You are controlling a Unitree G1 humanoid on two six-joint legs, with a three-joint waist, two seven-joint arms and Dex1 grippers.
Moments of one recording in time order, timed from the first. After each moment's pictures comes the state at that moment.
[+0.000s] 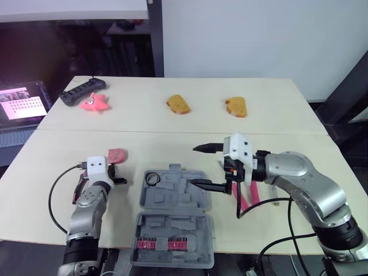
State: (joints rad) left arm -0.17 0.24 0.25 0.15 -0.16 0.38 -0.11; right arm -0.41 -0.69 0.15 -0.54 0.50 0.61 0.87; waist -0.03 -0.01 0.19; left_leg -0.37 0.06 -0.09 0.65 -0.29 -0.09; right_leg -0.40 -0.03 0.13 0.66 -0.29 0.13
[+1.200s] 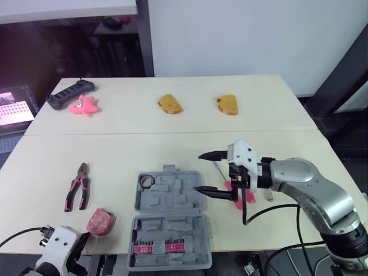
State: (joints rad) left arm 0.74 0.52 0.32 -0.33 -0.15 0.15 -0.51; right arm -0.34 -0.73 0.12 -0.57 0.52 0.65 0.90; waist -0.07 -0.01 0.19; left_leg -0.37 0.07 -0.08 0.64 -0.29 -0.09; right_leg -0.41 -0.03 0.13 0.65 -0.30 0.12
